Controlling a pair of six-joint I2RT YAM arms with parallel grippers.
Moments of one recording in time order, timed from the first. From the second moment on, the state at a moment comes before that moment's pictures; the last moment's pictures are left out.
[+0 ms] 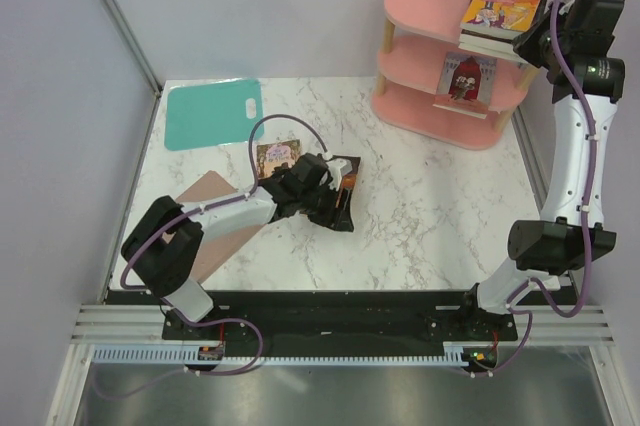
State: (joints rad) left arm -0.76 1.62 1.02 -0.23 0.35 -0.37; right arm -0.20 1.68 2.16 -0.80 -0.11 0.45
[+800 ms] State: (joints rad) left arm -0.81 1.52 0.72 0.04 0.30 -0.47; right arm -0.22 1.33 1.87 -0.66 -0.18 0.44
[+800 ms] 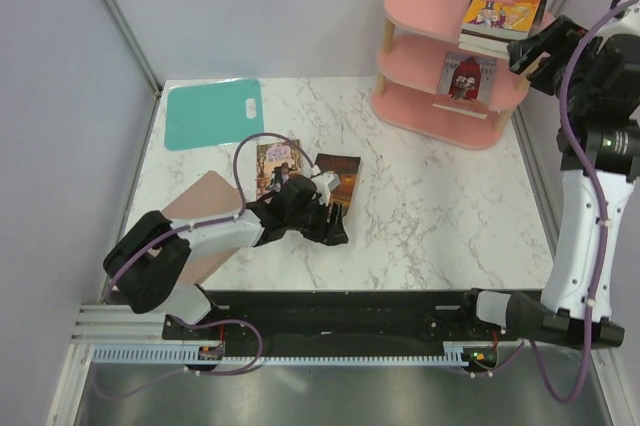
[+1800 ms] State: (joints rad) left arm -0.55 1.50 0.98 -0.28 0.17 -0.43; right arm 0.28 1.31 1.12 -0.42 -0.34 0.55
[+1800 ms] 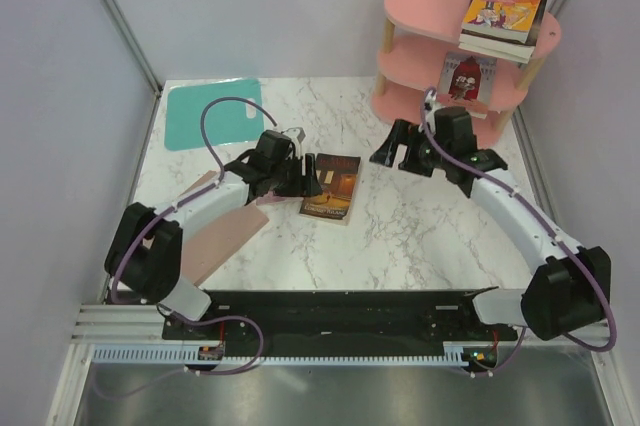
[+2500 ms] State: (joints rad) left arm -0.48 1.92 1.26 -0.30 0.23 -0.43; right arm 0.41 1.74 0.73 0.38 -0.44 0.92
